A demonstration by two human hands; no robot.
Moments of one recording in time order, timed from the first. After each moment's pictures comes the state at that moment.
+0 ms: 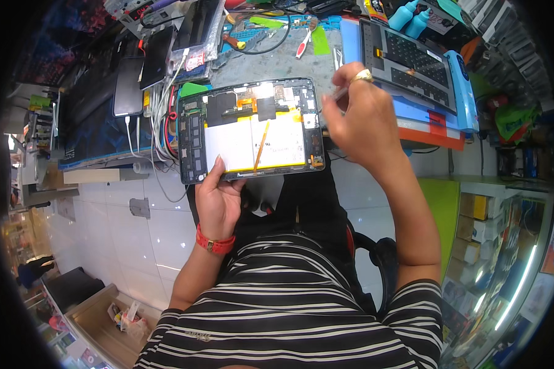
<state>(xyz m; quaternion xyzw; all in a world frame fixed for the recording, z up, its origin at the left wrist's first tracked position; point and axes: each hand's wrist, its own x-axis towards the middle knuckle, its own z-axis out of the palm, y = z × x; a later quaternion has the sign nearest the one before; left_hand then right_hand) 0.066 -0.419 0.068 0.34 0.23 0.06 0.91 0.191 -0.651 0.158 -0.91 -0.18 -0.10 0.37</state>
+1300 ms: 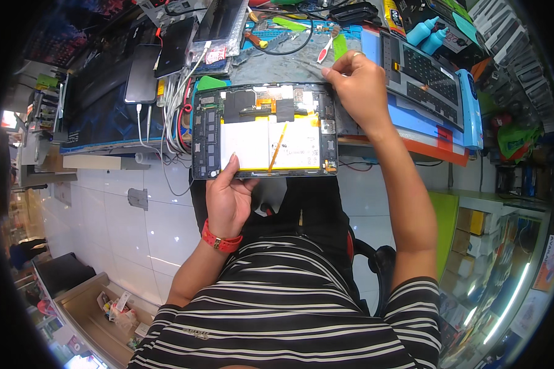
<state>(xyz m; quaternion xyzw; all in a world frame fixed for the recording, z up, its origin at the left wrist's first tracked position) 0.063 -0.418 0.067 0.32 0.24 0.05 0.91 0.266 -0.628 0.113 -0.86 -0.10 -0.08 0.49</state>
